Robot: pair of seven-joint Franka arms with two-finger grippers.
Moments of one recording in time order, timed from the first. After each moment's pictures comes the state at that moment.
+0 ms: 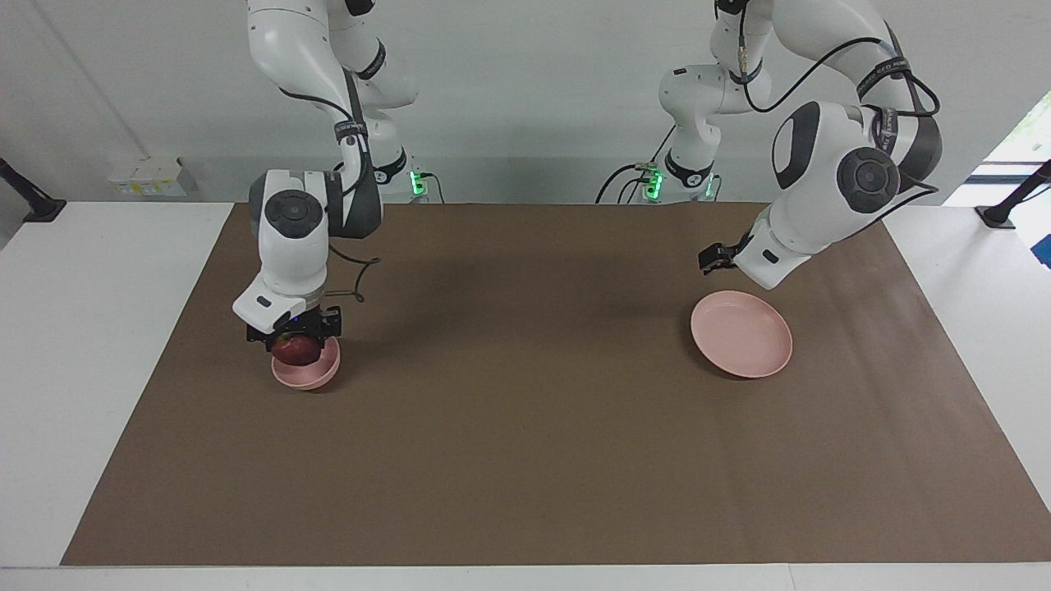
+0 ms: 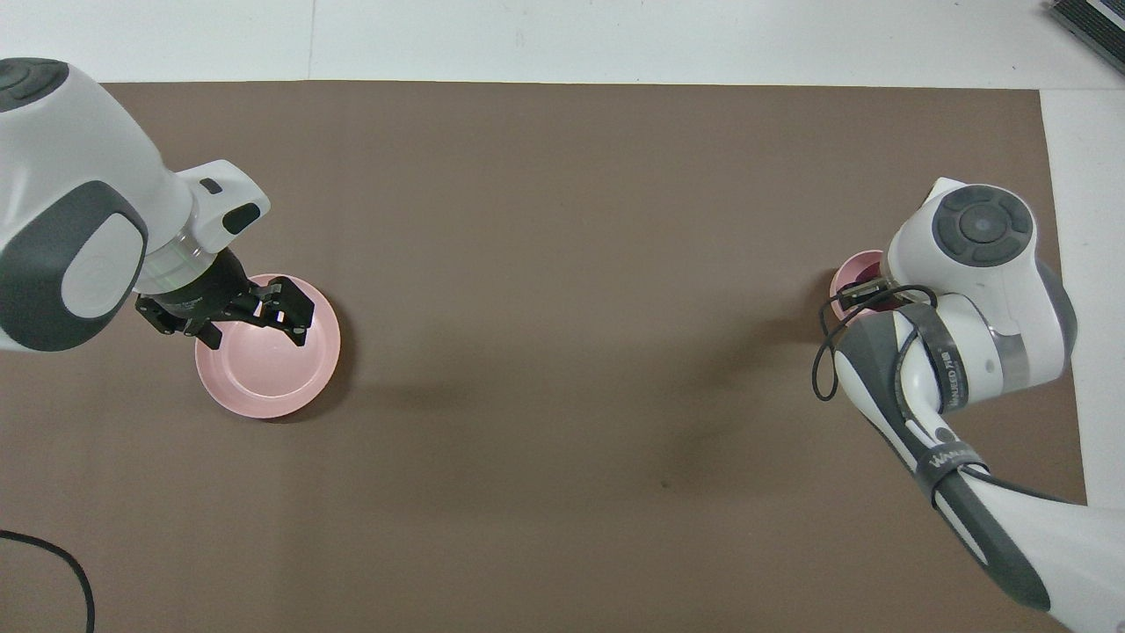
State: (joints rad) left arm 0.00 0.20 -0.22 -1.62 -0.04 1.51 -0.18; right arm 0.09 0.24 -0.06 -1.96 -0.39 2.19 0.02
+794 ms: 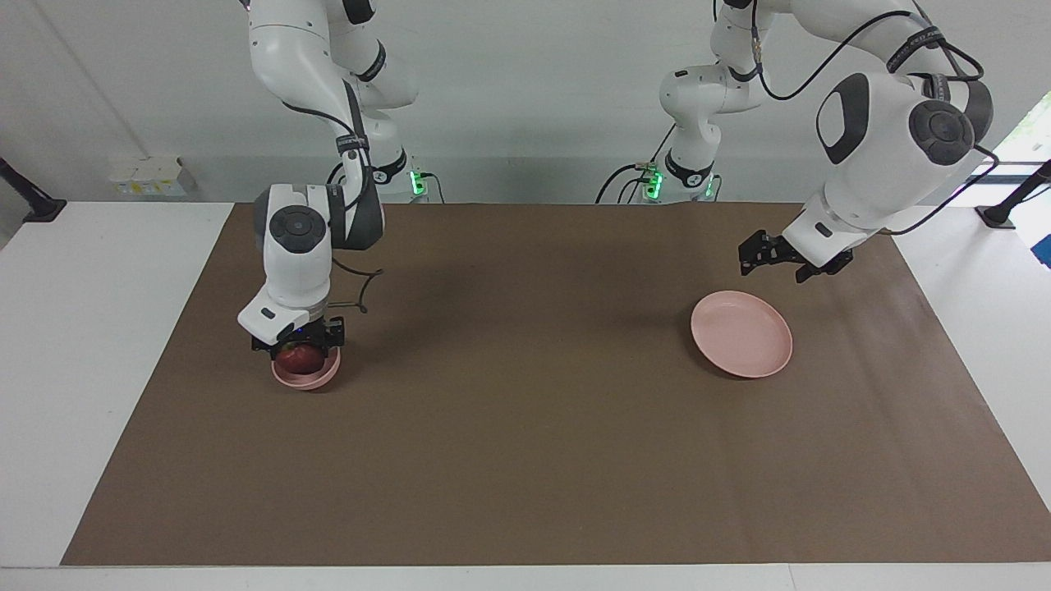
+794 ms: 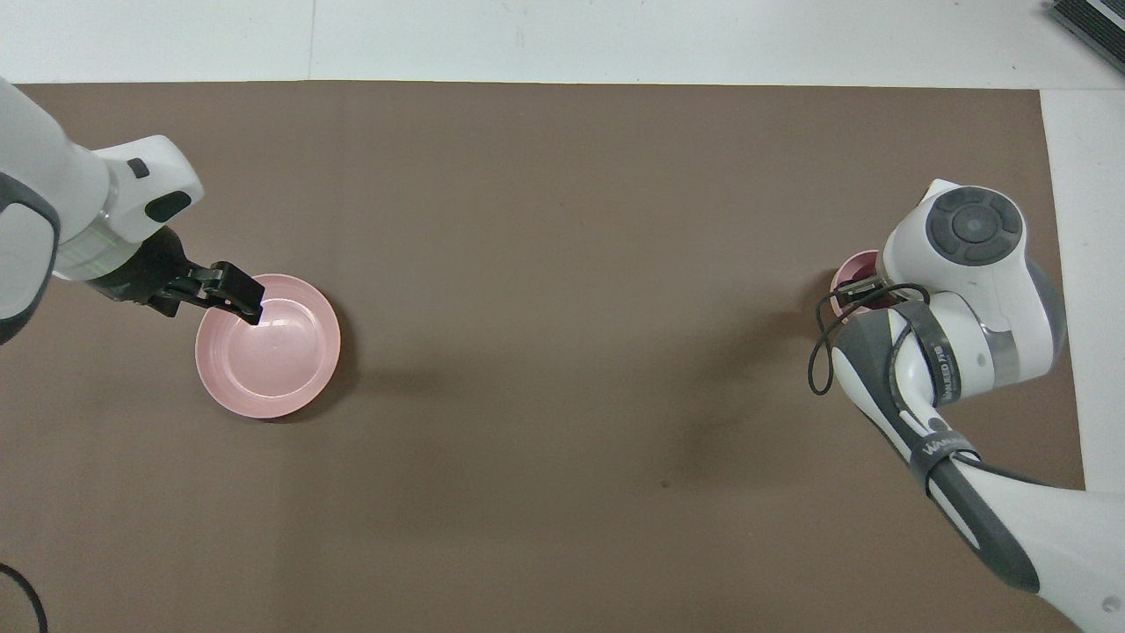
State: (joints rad) left arm 0.07 0.13 -0.21 -1.59 -0.04 1.59 0.06; right arm 0.08 0.28 -0.06 -1.96 -0.39 2.22 0.04
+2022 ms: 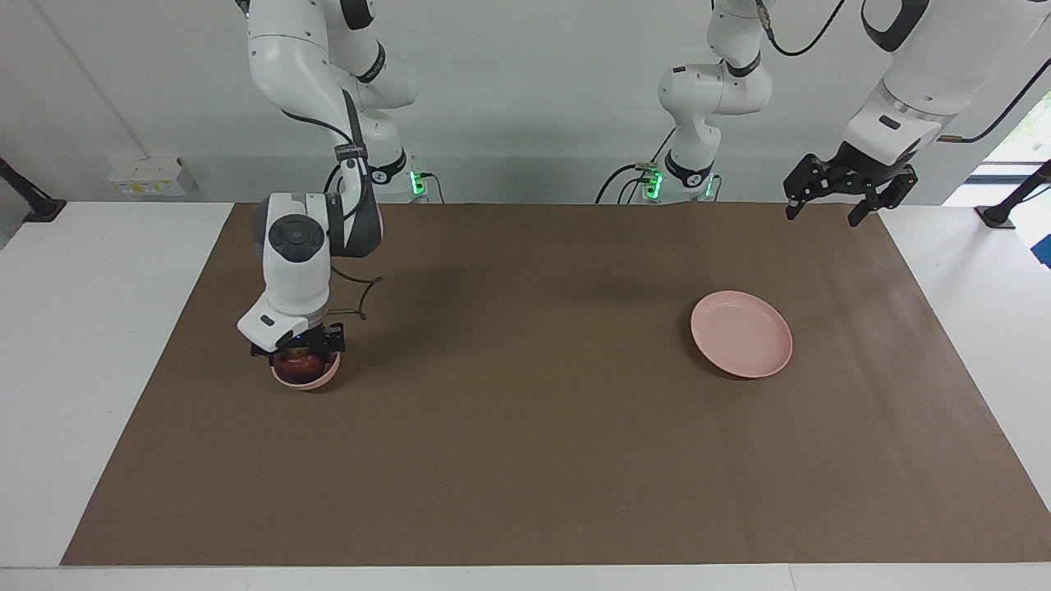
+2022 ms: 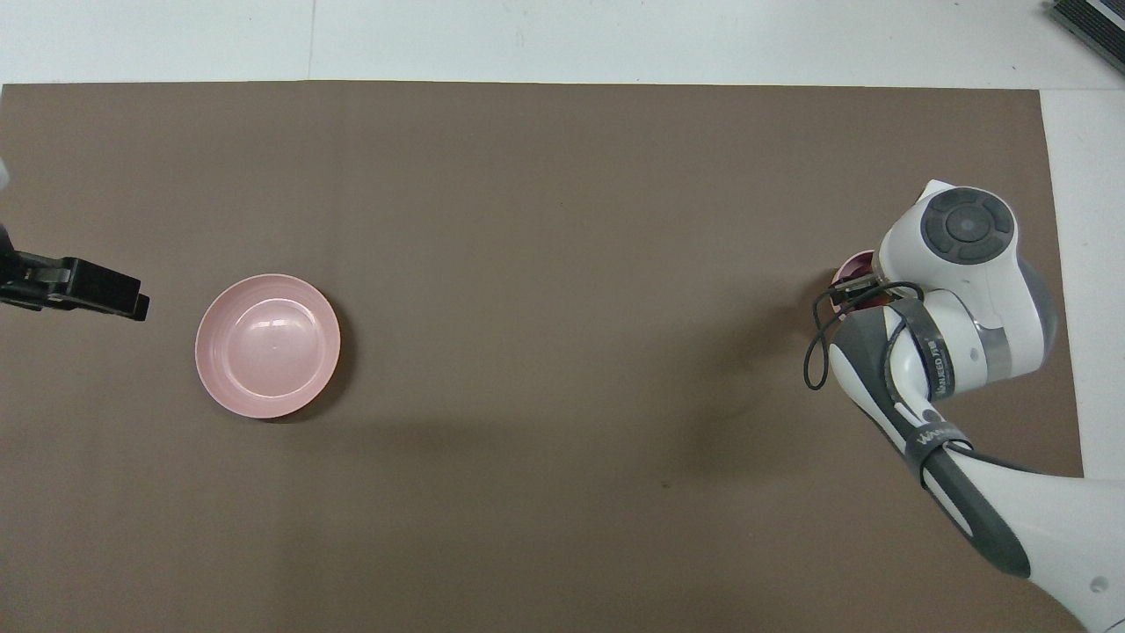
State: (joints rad) left arm -0.08 0.01 0.01 -1.50 -0.04 1.42 0.09; right arm 0.07 0.30 -0.06 -1.94 -0.39 2.25 0.05
